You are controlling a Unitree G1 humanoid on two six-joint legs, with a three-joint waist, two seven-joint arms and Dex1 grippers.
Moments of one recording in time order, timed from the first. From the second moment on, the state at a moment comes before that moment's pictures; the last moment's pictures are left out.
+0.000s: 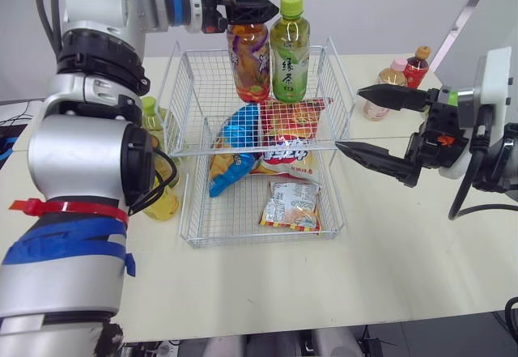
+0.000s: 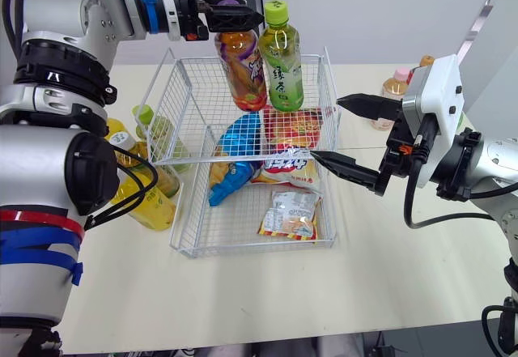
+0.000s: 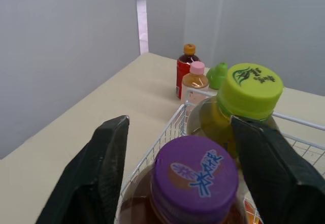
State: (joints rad) left arm -1.71 0.53 -0.04 1.09 -0.17 0.49 -1.15; right arm -0.56 -0.90 -0.26 -0.63 0.95 0.80 0.66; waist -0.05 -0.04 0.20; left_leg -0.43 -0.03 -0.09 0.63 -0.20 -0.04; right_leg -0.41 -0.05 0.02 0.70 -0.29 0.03
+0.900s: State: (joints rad) left arm -0.44 1.08 0.74 0.12 -0.29 0.81 -1.09; right arm -0.69 -0.76 0.00 -0.48 0.80 0.64 0.85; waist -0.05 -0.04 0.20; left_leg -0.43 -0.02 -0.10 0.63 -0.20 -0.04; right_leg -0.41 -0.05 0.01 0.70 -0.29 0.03
